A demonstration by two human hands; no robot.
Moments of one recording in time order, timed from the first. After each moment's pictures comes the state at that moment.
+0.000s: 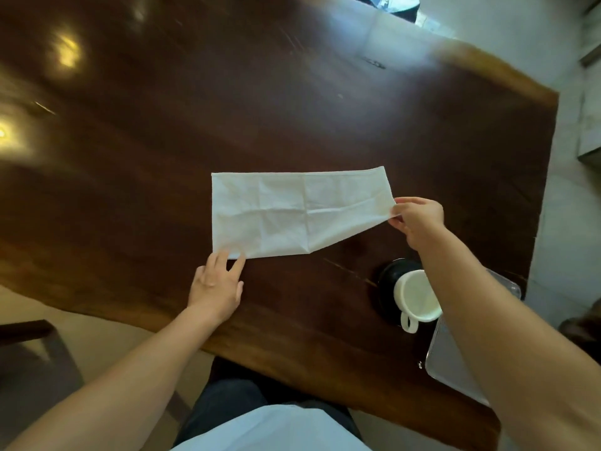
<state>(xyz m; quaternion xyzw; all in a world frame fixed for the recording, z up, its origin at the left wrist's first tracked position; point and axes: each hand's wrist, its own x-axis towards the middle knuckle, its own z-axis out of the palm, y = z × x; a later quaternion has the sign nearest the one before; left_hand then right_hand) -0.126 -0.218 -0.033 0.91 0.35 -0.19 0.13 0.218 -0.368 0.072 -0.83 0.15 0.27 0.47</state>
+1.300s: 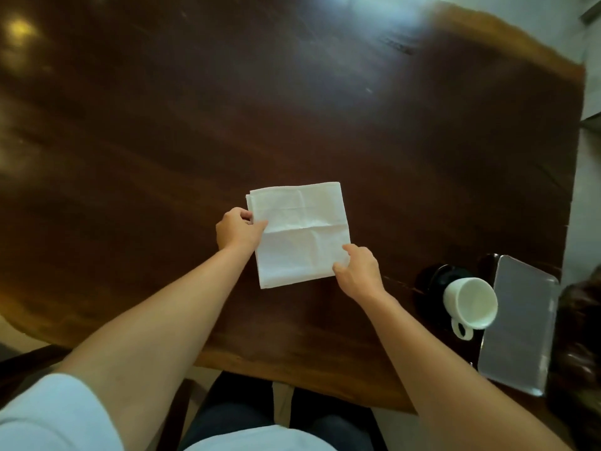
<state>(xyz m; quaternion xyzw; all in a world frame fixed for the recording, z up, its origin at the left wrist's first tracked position) -0.047 -0.059 -0.028 0.66 0.60 -0.03 0.45 0.050 -0.270 0.015 -0.92 -0.12 0.35 0.12</state>
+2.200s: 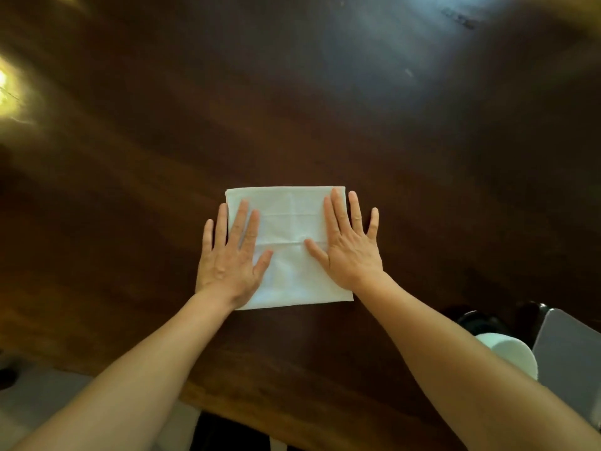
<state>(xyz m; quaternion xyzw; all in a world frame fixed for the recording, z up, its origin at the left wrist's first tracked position) -0.074 -0.103 -0.087 0.93 0.34 -0.12 0.10 0.128 -0.234 -0.080 -0.85 -0.49 0.19 -0.04</state>
